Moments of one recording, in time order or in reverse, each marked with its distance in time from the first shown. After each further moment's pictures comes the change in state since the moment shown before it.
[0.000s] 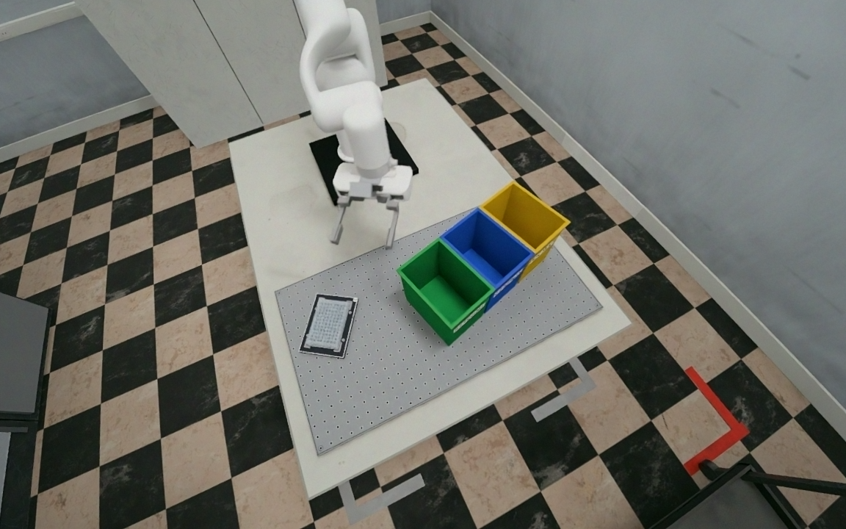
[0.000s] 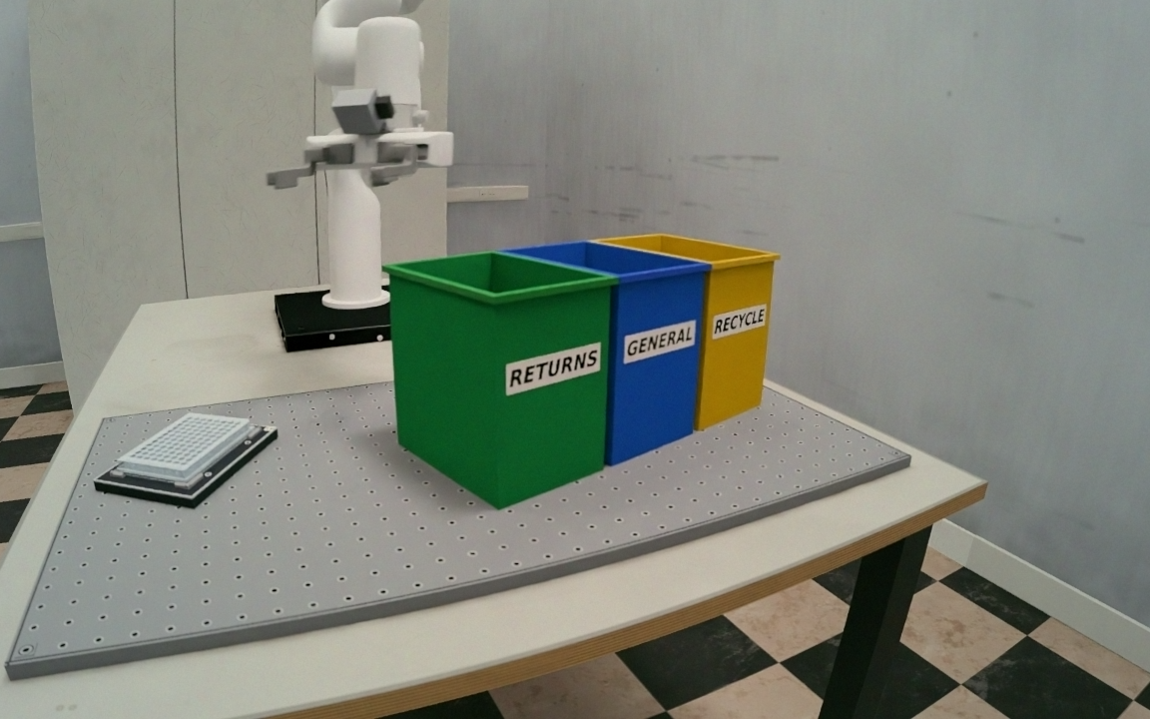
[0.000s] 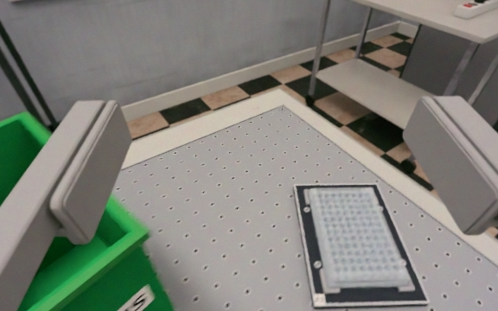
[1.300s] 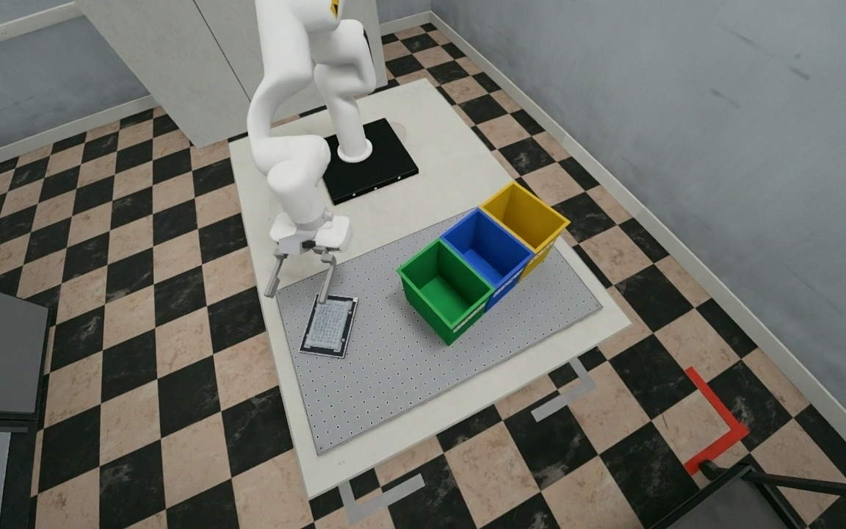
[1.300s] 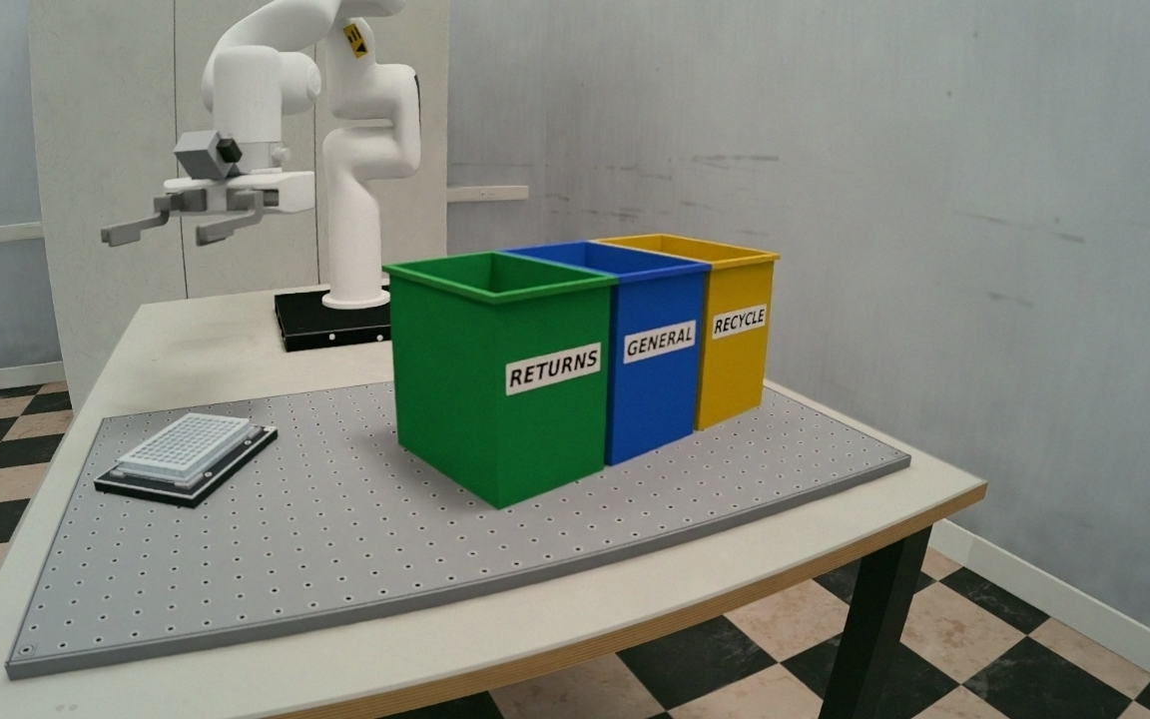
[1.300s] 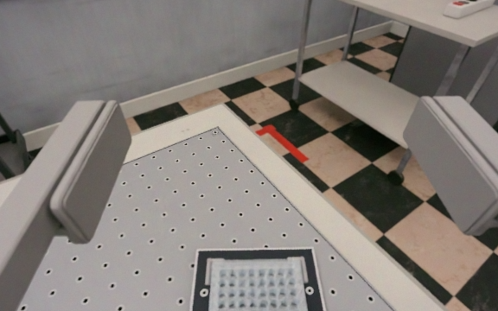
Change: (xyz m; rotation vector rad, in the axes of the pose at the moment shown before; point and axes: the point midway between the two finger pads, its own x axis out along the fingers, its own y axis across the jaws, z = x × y) arm 0.117 -0.118 -0.039 -0.003 0.003 -0.003
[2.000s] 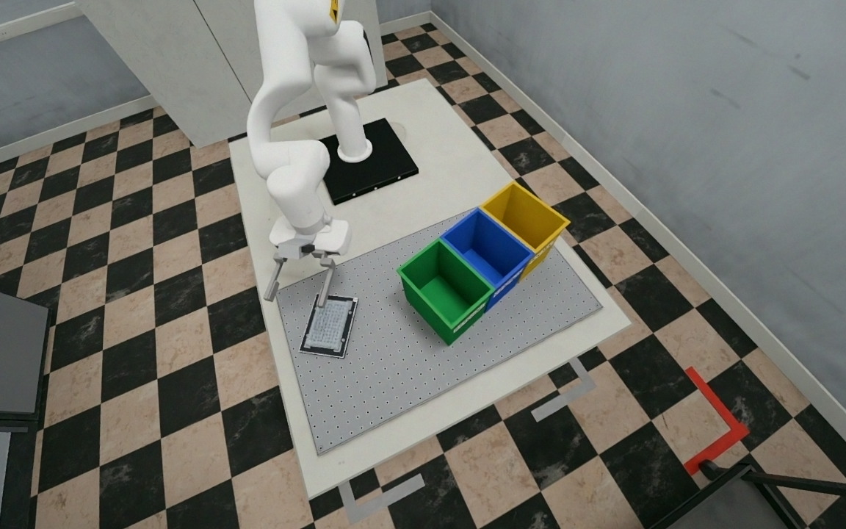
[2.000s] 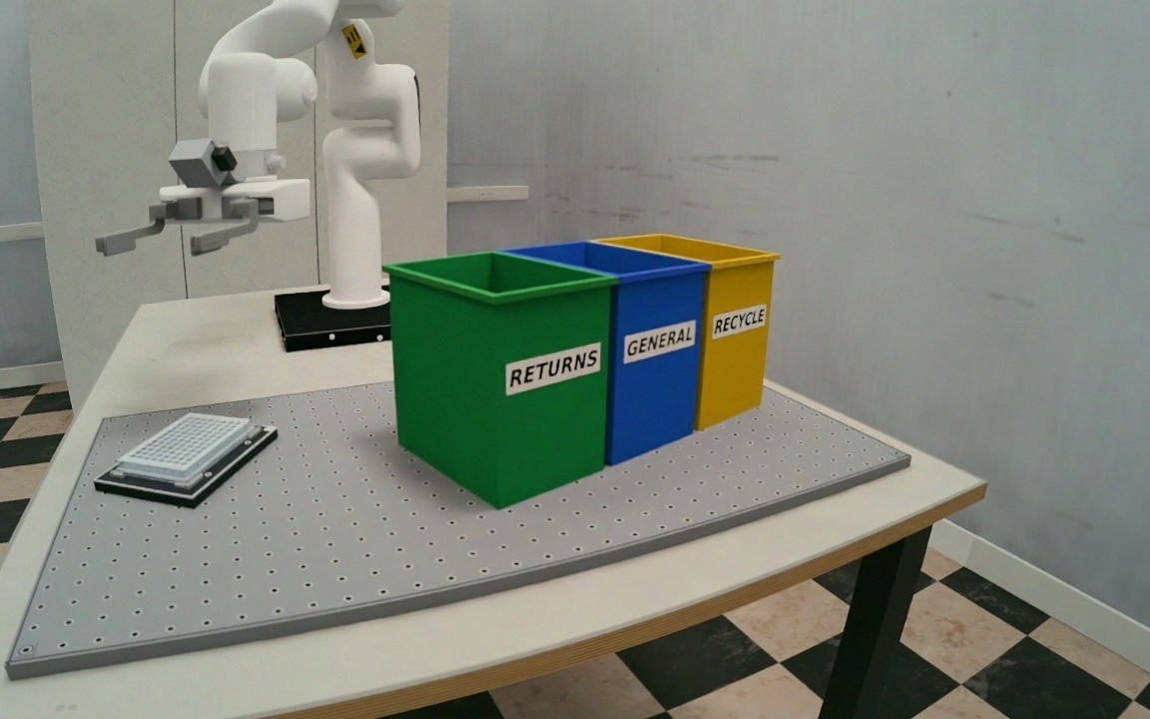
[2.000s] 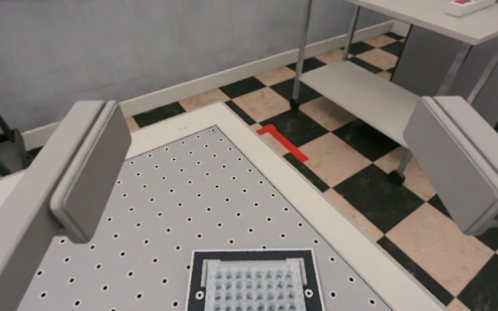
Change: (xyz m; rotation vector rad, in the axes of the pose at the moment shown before) arm 0.004 -0.002 -0.008 0.000 0.000 0.002
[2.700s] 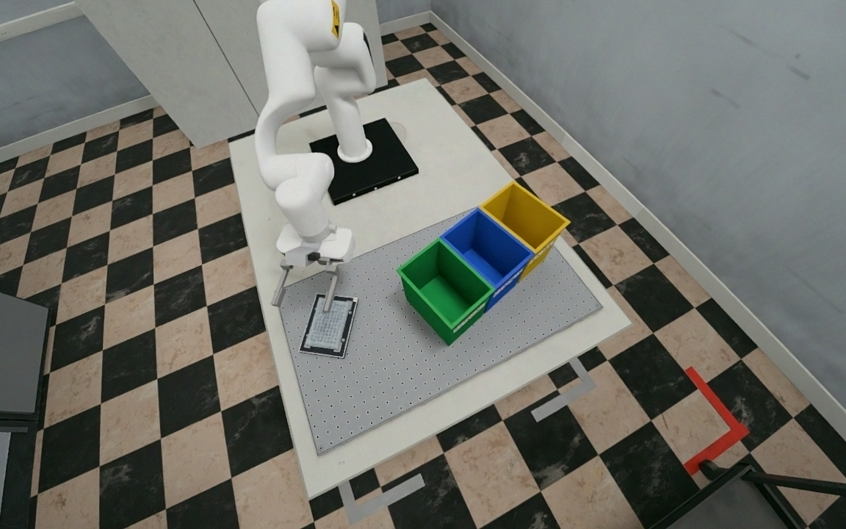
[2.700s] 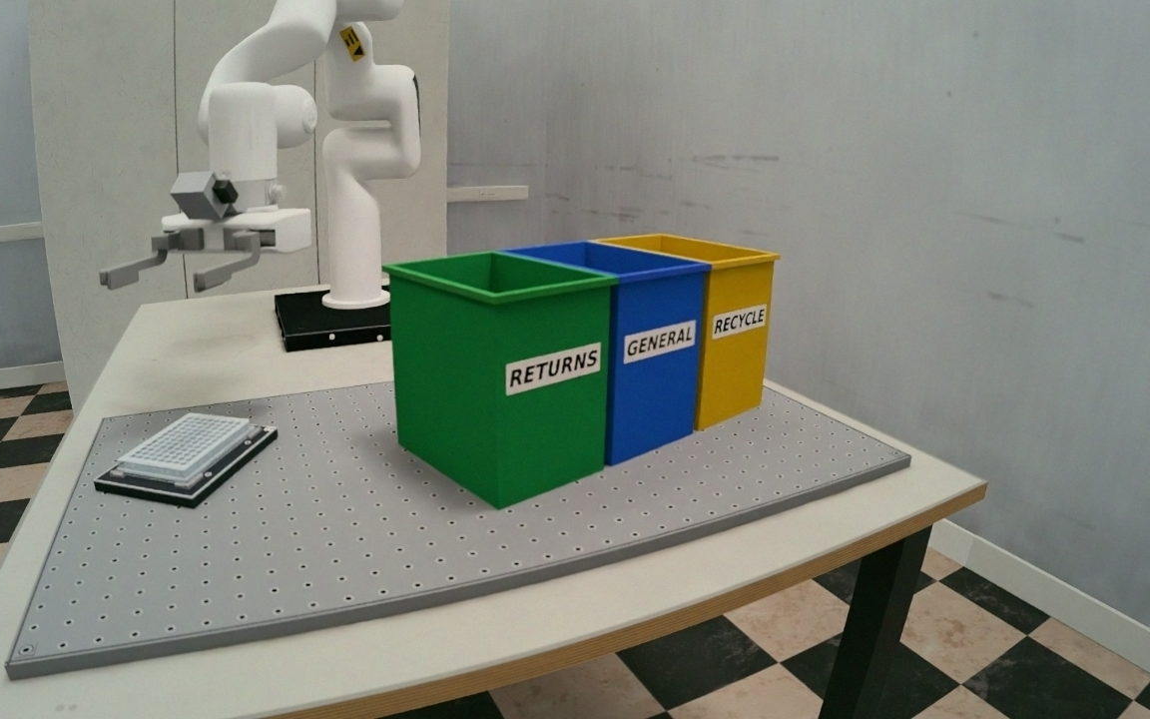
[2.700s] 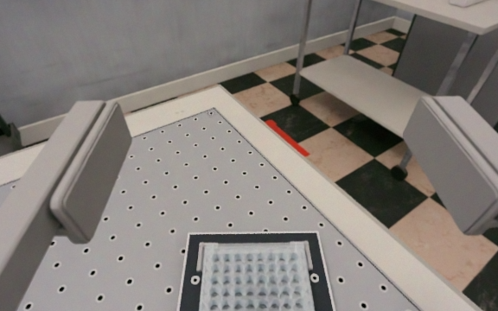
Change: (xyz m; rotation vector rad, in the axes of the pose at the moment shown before) arm 0.000 0.000 -0.032 0.000 0.001 0.000
